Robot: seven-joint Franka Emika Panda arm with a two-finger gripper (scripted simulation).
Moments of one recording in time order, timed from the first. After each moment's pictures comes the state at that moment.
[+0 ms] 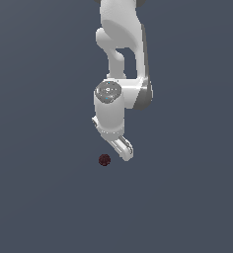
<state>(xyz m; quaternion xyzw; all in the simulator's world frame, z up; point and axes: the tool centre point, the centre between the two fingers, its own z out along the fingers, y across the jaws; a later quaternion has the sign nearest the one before) 0.028 -0.012 0.121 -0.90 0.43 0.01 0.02</state>
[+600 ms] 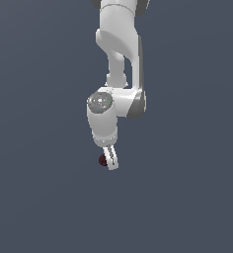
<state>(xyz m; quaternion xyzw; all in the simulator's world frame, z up) 0.038 -0.038 0.096 -0.81 0.59 0.01 0.01</state>
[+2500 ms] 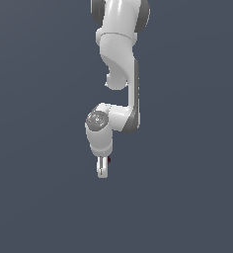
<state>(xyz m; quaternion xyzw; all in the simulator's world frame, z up) 0.045 -0.058 0.029 -0.72 0.70 0.00 0.00</state>
